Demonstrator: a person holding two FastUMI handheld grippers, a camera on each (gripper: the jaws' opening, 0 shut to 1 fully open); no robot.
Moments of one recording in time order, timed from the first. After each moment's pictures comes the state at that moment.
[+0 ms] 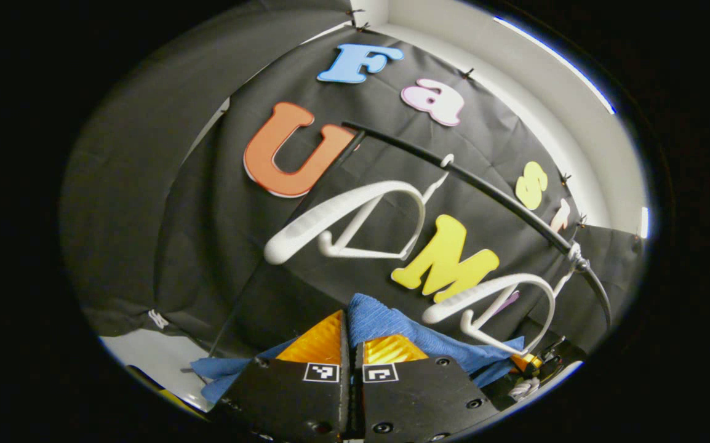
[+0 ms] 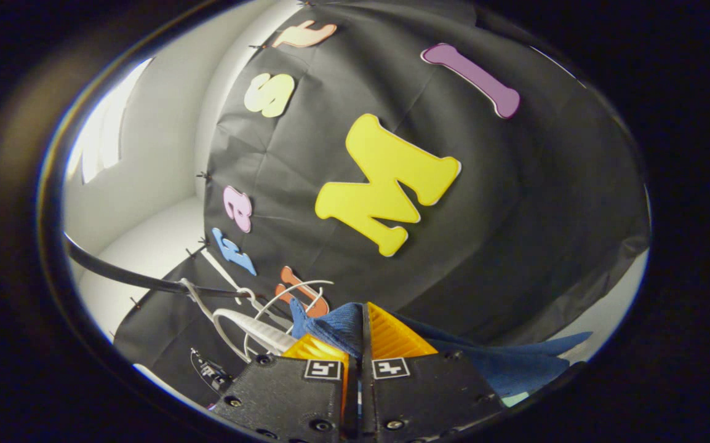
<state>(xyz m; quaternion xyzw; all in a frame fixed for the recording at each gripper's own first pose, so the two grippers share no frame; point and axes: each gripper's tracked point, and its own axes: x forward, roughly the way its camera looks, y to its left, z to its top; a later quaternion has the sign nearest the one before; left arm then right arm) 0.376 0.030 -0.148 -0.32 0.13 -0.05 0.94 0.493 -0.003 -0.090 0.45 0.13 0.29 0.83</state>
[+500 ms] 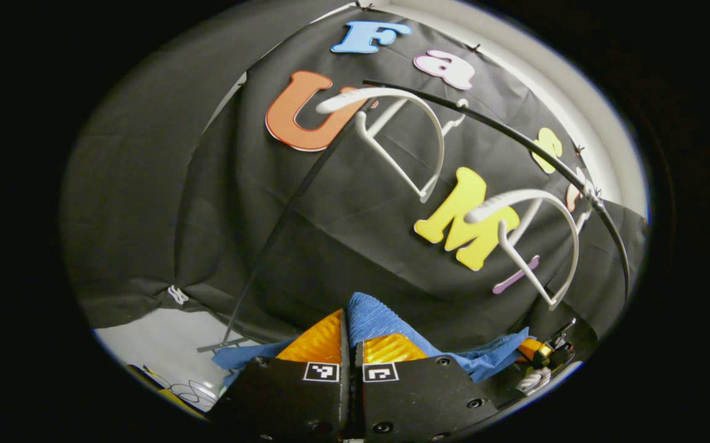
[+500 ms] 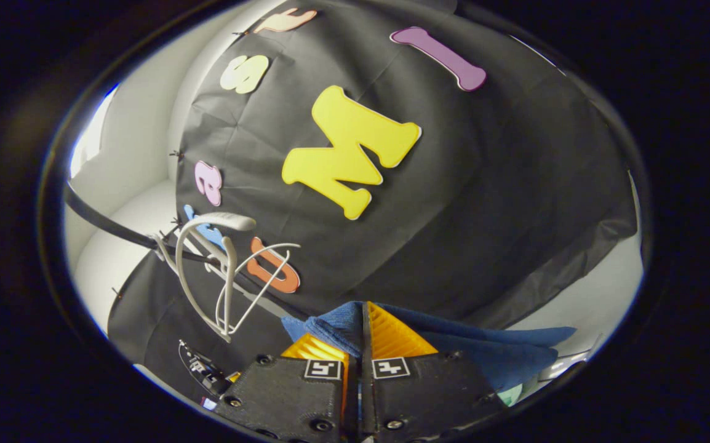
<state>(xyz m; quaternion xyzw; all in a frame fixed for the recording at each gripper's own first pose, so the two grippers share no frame) 0.324 -0.001 -0.213 -0.30 0.21 -0.05 0.93 0.449 0.014 -0.157 0.43 0.20 0.26 0.84</state>
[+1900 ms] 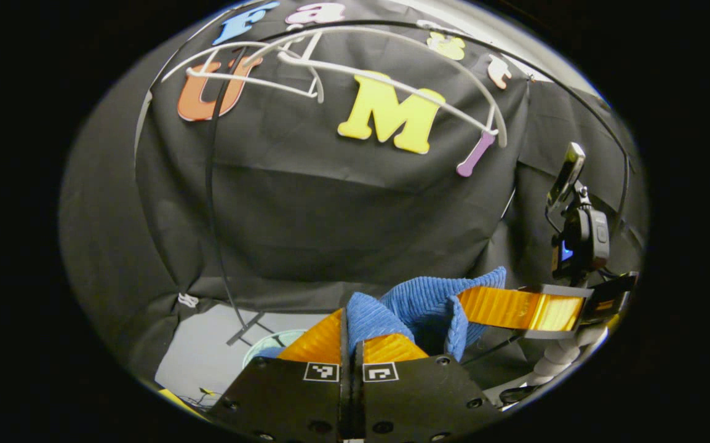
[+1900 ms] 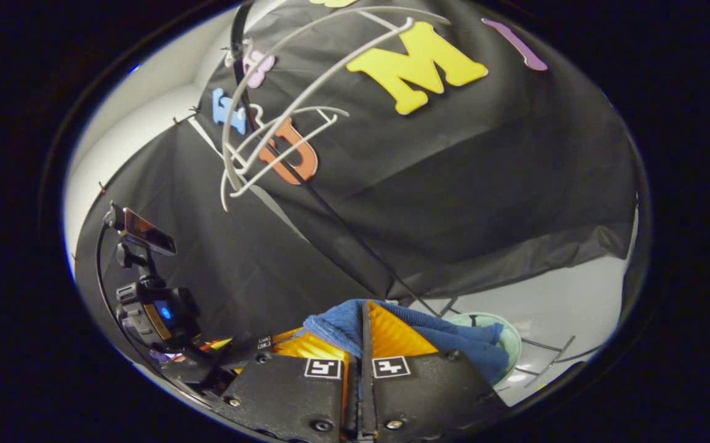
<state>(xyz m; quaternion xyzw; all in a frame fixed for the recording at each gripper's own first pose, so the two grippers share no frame) 0.208 -0.143 -0.303 -0.11 0.32 -0.16 0.93 0.291 0.174 -0.254 0.25 0.33 0.31 0.86</state>
